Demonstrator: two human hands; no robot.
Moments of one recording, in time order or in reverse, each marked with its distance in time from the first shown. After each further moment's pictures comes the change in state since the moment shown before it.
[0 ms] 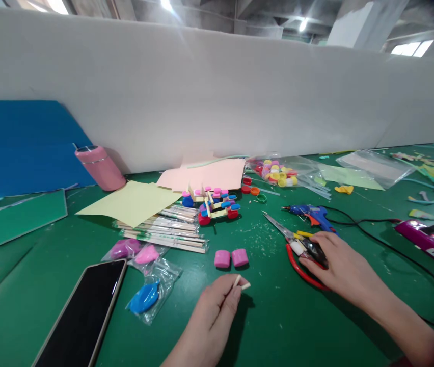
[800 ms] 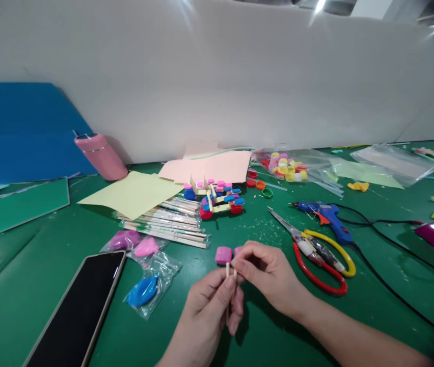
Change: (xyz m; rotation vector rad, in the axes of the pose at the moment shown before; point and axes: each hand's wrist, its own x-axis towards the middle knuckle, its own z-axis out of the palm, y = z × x) left_hand 0.004 -0.002 0.010 -0.615 0.079 -0.211; right_hand 0.018 -0.134 0.009 1.266 -0.230 -0.195
